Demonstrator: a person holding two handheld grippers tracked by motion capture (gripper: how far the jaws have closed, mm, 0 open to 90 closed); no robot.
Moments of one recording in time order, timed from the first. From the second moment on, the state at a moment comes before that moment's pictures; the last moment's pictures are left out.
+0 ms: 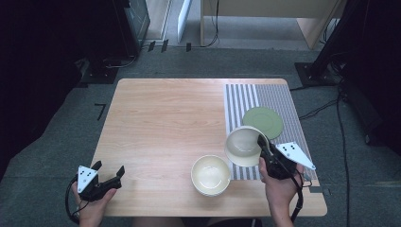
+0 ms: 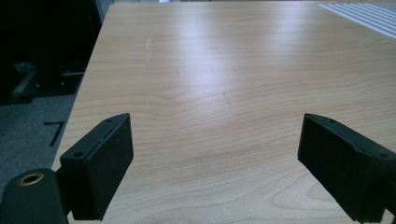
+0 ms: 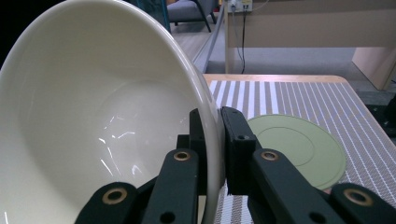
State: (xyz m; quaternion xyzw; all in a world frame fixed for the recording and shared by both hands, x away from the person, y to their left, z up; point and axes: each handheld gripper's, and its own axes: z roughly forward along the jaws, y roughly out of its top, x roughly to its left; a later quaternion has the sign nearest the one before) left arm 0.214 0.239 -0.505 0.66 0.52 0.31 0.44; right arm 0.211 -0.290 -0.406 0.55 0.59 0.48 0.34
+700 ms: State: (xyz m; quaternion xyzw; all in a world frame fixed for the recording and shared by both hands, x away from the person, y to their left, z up) left arm 0.218 0.233 -0.508 0.67 0.52 0.30 0.42; right arm 0.228 -0.318 -0.407 0.58 0.57 0.46 0.35
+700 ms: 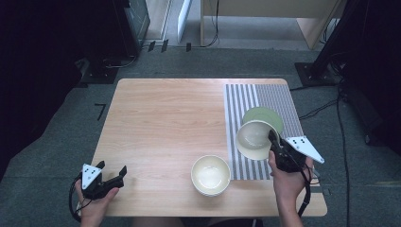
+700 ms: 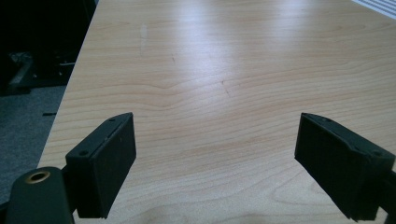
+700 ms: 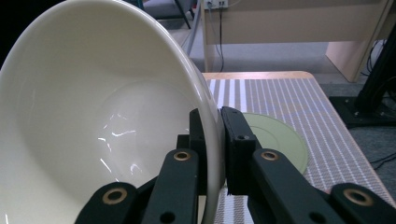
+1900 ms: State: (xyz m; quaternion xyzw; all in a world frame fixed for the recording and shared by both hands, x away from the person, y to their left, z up) left arm 0.221 0.230 -0.509 0.68 0.52 0.30 0.41; right arm 0.272 -0.350 -0.413 0.62 0.55 0.43 0.35
